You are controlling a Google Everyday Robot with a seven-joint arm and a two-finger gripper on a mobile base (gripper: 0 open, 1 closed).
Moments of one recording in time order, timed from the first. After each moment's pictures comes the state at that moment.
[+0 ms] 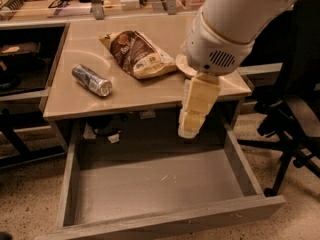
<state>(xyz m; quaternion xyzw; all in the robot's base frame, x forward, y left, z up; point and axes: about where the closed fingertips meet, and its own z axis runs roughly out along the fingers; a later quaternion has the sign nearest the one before) 0.451 -0.049 0.958 -0.68 0.71 0.04 0.18</state>
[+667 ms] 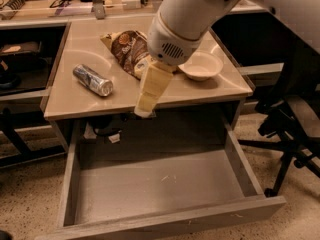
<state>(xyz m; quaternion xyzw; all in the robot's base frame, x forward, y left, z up) 0.509 0.017 0.946 -0.65 0.72 0.07 0.24</state>
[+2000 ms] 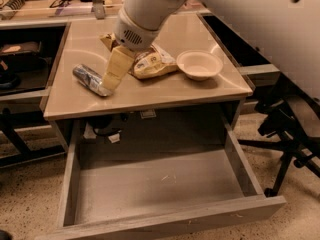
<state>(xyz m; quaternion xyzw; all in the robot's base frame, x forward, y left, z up) 0.578 0.088 0.939 -0.62 0.73 0.11 0.26</state>
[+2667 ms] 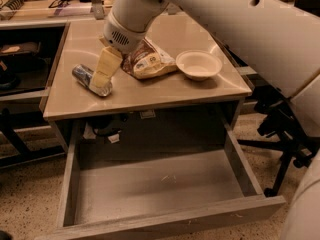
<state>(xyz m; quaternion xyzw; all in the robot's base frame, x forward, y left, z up) 0.602 0.116 0.922 -0.61 0.74 0.12 0.25</state>
